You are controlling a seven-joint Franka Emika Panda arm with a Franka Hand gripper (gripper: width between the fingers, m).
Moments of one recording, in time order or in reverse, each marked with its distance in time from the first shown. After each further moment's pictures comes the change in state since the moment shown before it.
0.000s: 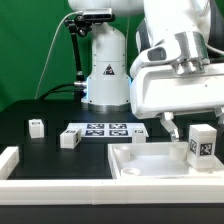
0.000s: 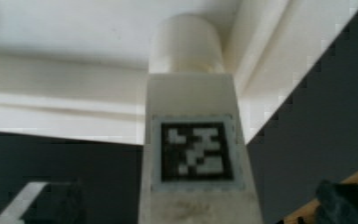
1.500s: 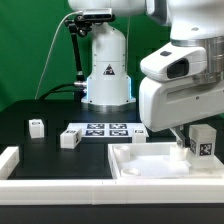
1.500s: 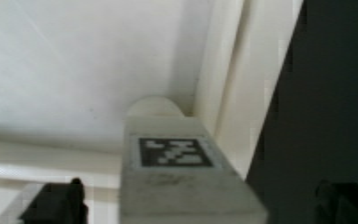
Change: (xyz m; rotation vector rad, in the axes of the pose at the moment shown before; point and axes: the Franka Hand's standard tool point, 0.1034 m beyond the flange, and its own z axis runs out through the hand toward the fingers) arm 0.008 0.006 0.013 0.142 -0.572 0.018
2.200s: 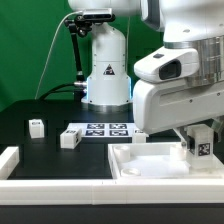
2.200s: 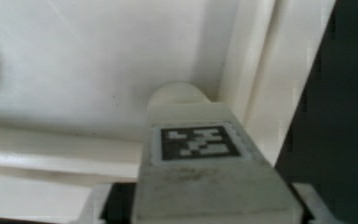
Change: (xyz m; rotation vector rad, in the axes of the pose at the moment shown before) arm 0.000 0.004 0.004 -0.008 0.026 0.006
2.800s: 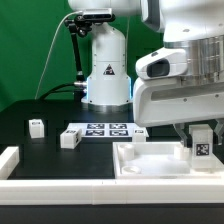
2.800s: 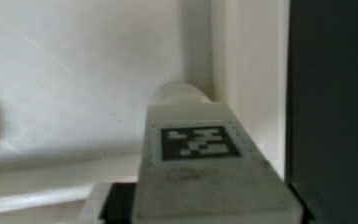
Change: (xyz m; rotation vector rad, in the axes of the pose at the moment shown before) arm -0.001 -0.001 0.001 -0.001 0.032 0.463
